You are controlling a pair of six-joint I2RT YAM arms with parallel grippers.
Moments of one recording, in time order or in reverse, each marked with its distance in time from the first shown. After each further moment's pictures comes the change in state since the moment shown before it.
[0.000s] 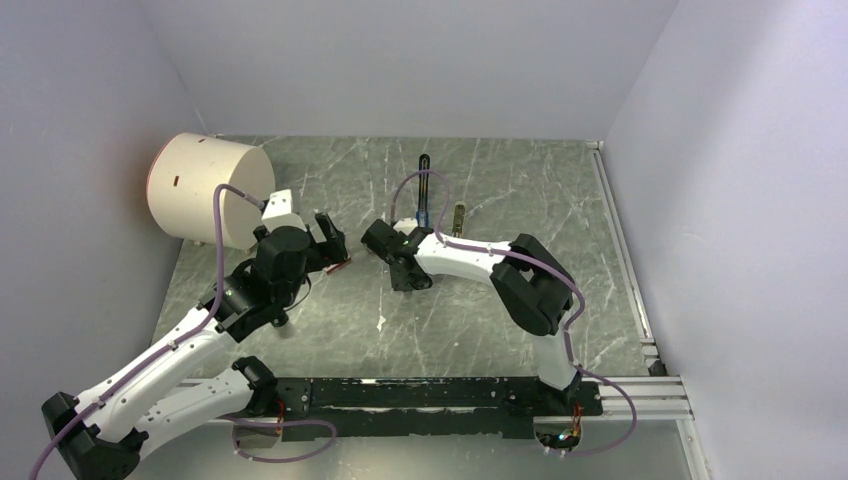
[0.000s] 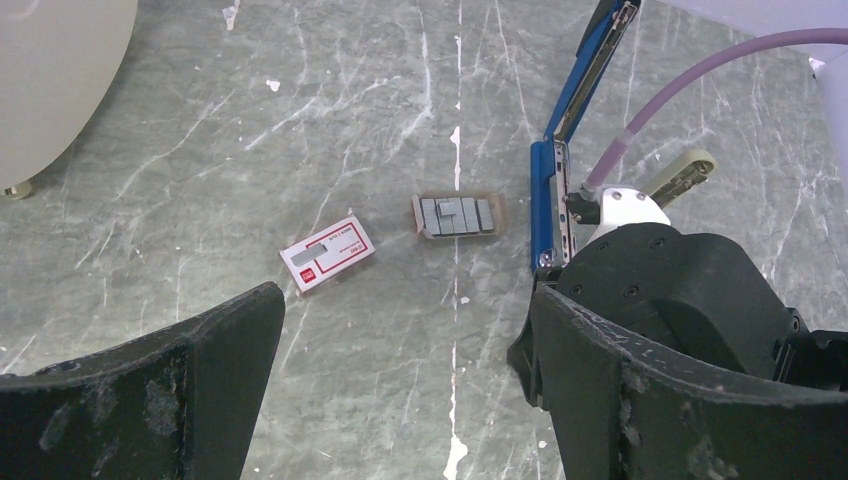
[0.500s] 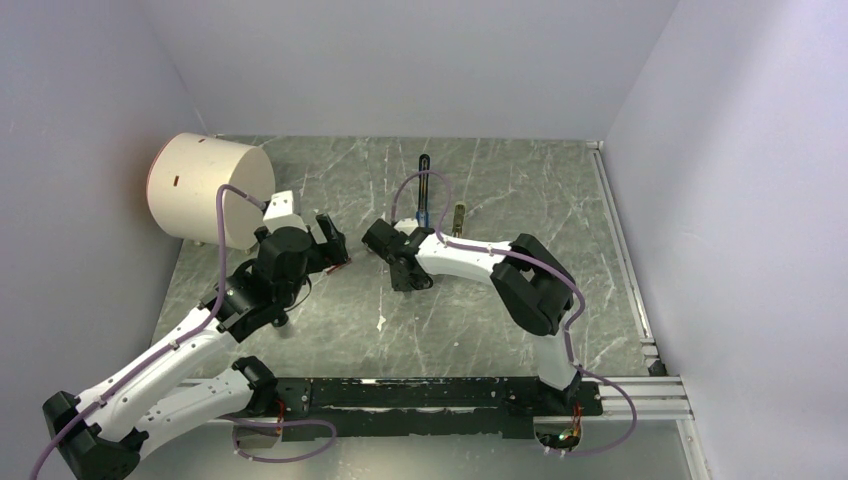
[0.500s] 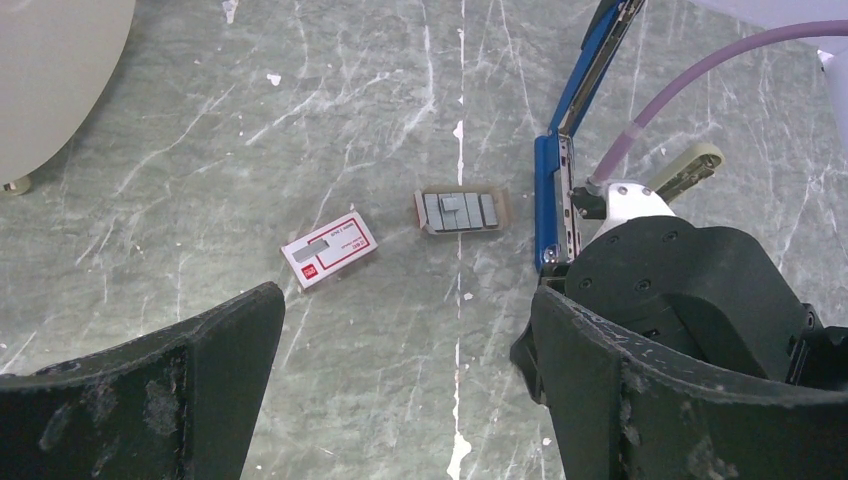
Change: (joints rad) left arm 0.000 0.003 -0.008 0.001 0.003 0.000; right arm -0.008 0.000 -0.012 0.020 -0.018 0.007
